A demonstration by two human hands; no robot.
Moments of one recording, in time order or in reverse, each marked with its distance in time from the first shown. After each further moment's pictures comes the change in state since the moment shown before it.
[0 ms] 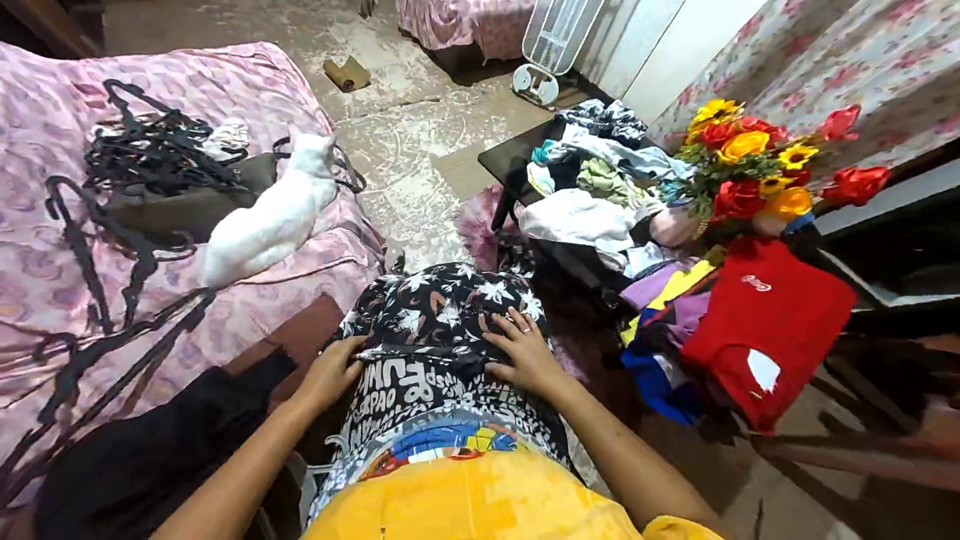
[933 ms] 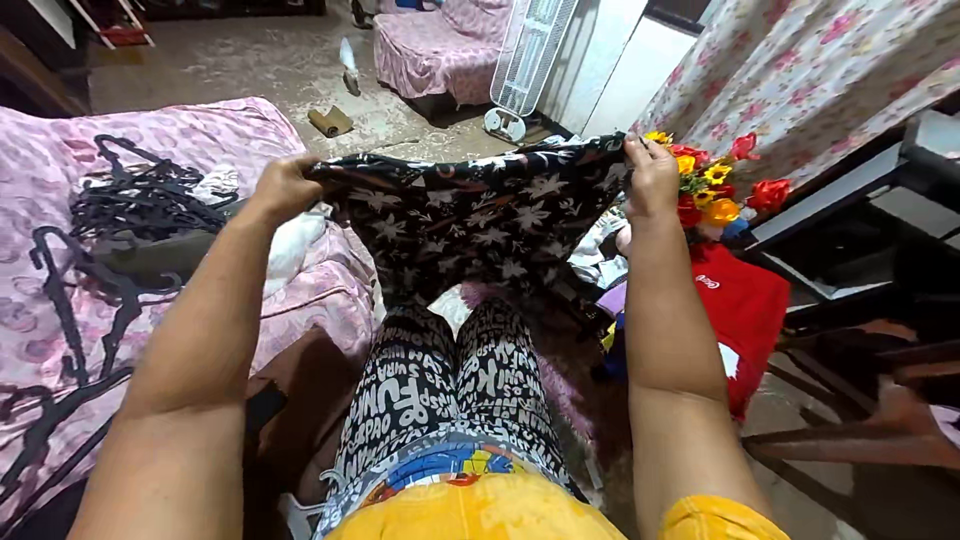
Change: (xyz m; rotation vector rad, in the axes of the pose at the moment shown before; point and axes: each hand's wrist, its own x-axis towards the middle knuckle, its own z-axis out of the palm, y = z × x) left_hand 0.158 0.126 -0.281 -0.039 0.461 0.173; right_hand 0.062 0.062 -0.322 0.803 1.176 0.223
